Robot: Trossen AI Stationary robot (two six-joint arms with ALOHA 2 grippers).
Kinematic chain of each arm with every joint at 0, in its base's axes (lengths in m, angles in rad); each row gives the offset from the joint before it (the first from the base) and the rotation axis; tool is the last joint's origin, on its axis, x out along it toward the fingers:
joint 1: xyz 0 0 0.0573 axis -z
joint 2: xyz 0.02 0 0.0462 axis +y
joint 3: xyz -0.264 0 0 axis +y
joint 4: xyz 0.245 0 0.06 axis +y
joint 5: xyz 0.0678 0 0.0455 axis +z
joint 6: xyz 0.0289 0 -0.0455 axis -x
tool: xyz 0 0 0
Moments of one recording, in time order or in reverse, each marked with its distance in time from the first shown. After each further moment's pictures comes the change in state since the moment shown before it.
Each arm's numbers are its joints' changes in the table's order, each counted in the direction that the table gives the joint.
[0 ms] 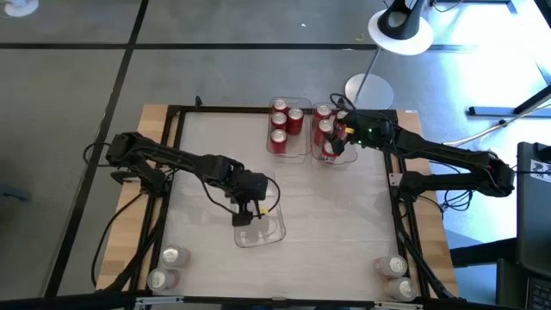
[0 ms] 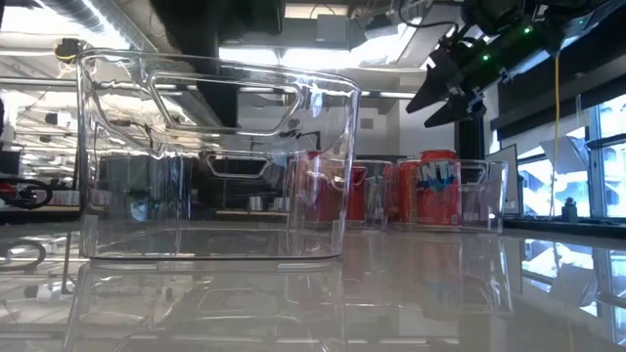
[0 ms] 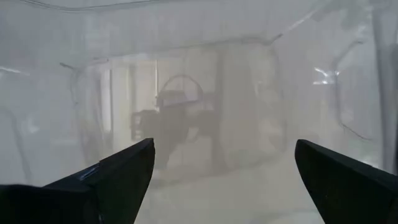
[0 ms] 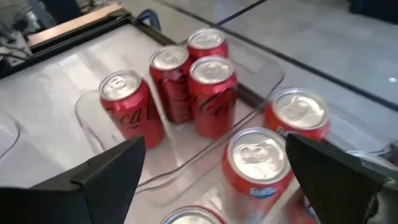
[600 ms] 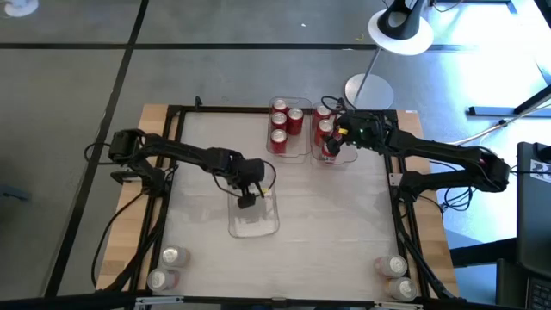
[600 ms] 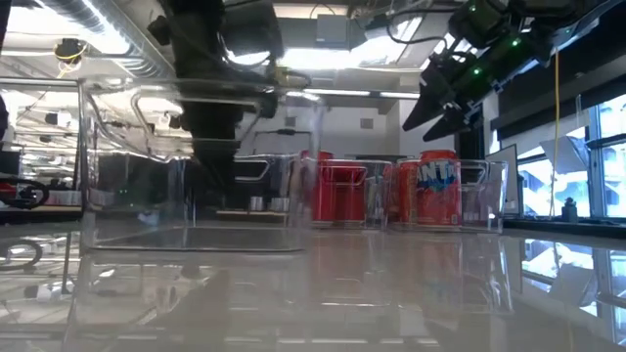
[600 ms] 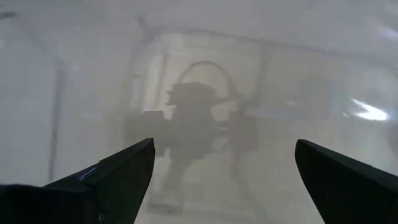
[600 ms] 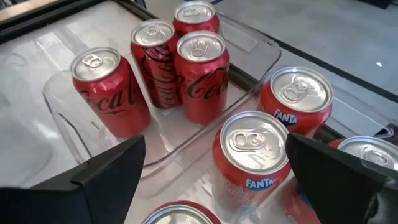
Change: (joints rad) left arm -0.172 0.001 0.261 -0.233 0.085 0.016; right arm 0.001 0.087 0.000 -0.007 -0.040 -0.004
